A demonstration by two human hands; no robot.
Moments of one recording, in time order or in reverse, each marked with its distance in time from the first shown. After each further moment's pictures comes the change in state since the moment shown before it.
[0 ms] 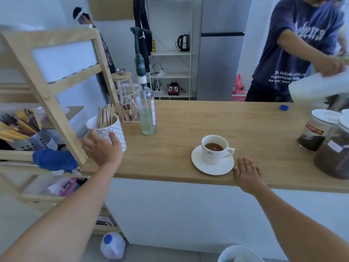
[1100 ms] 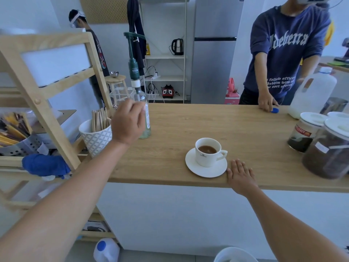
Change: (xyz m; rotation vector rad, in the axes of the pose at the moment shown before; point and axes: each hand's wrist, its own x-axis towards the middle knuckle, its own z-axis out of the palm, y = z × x) left_hand 0.006 0.097 -0.003 -0.108 0.159 1.080; right_hand -0.005 -0.003 -0.004 -0.019 -0.019 0.030
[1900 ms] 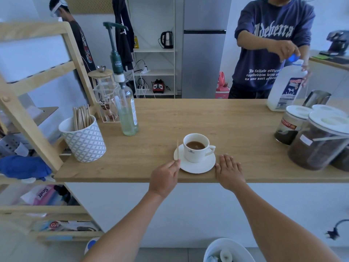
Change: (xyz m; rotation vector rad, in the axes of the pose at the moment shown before) left_hand -0.158 0.130 0.070 -0.321 -0.429 -0.143; right_hand -0.001 0.007 0.005 -0.014 0.014 -0.011
